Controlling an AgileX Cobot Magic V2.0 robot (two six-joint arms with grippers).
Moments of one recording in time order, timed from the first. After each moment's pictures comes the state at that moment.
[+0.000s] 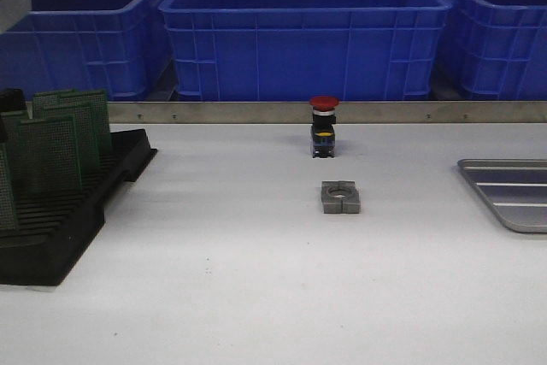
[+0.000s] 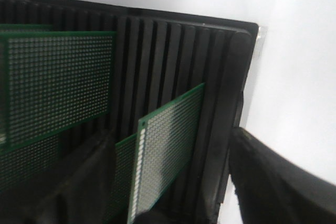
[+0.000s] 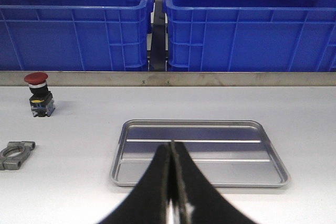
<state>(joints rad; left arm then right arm) -0.07 1.63 -1.13 -0.21 0.94 1.48 -0.06 -0.01 0.03 -0.01 0.09 0.02</state>
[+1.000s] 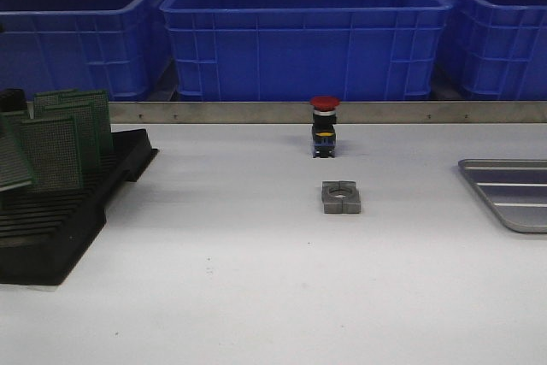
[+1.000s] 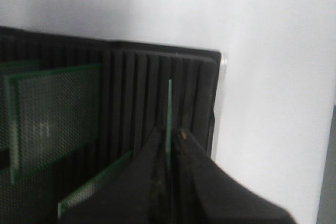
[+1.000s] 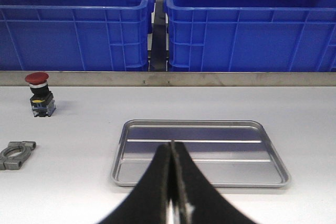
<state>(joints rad) -0.07 1.68 -1.32 -0.28 1.20 1.49 -0.06 -0.01 0.03 -0.01 0.09 0.02</state>
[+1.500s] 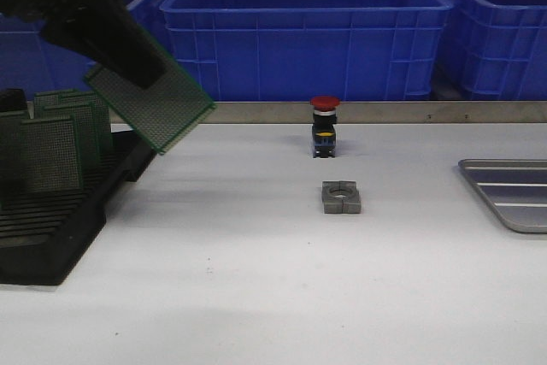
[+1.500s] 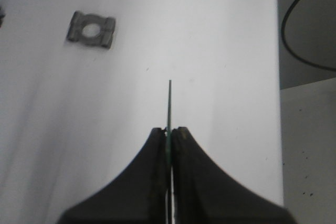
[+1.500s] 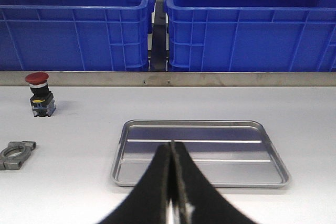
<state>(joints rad) -0.23 1.71 -1.33 -0.78 1.21 1.48 -0.06 -0.01 0.03 -0.01 0.09 0.02</state>
